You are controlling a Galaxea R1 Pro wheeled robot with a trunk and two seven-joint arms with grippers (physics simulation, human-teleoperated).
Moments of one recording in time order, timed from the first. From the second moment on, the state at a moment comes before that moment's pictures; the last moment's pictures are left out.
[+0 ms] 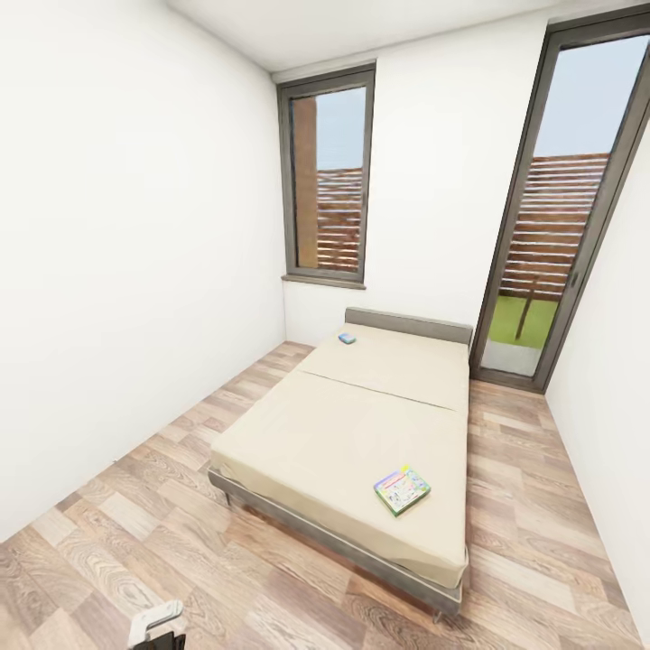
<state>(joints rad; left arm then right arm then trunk) -0.39 0.13 0.07 -0.25 0.26 0.08 0.00 -0.21 0.06 0.00 -0.31 -0.08 -0.02 -0.01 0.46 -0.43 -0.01</state>
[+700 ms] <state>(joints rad) -0.39 0.13 0.06 -0.25 0.26 0.04 0.00 -0.21 0.06 0.00 -0.31 -0.08 -0.02 -0.01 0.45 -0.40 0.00</state>
